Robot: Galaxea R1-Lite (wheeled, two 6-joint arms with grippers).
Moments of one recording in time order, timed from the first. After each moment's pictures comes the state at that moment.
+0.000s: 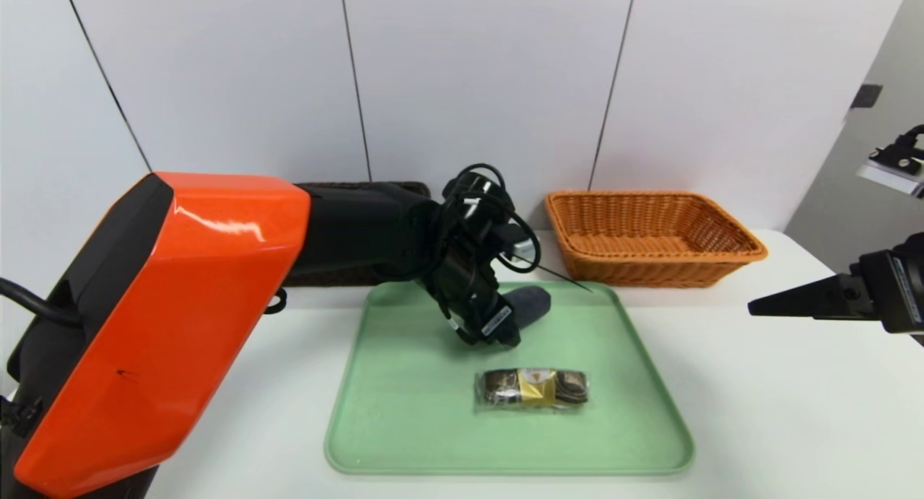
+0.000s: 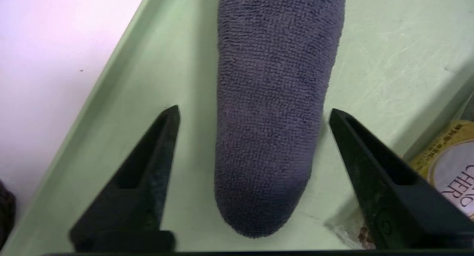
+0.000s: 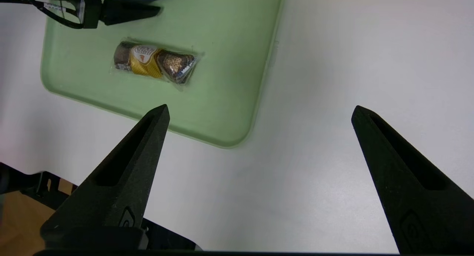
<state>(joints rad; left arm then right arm) -0.70 2.29 -1.92 0.52 -0.10 0.26 0.04 1.35 -1.19 0.70 0.37 0.02</state>
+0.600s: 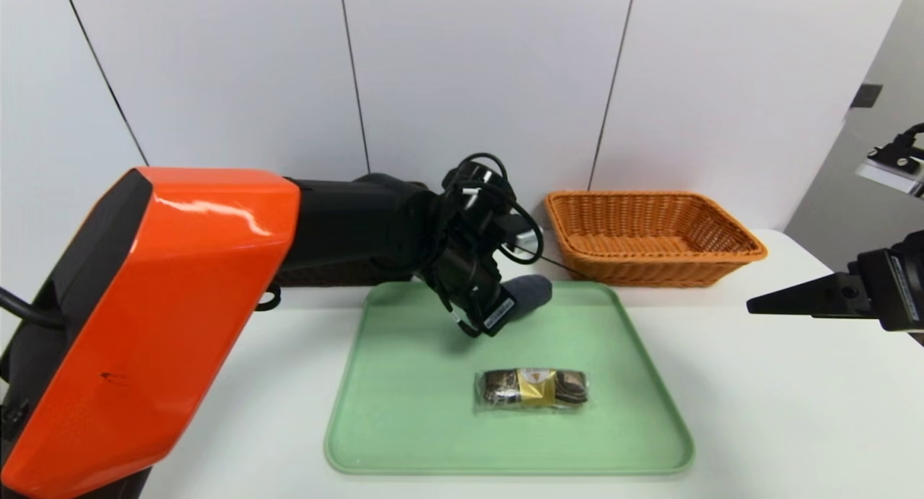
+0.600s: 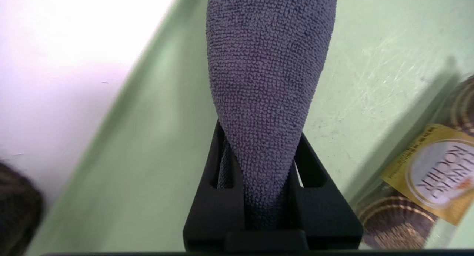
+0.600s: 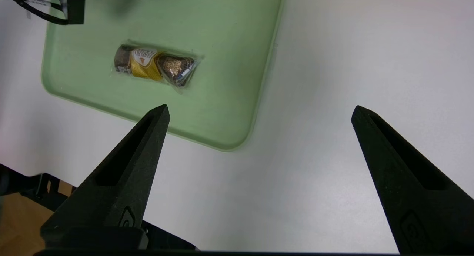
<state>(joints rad) -0.70 2.25 -1.95 0.53 -0.10 0.27 0.04 1.36 -1.19 0.69 0.37 0.02</state>
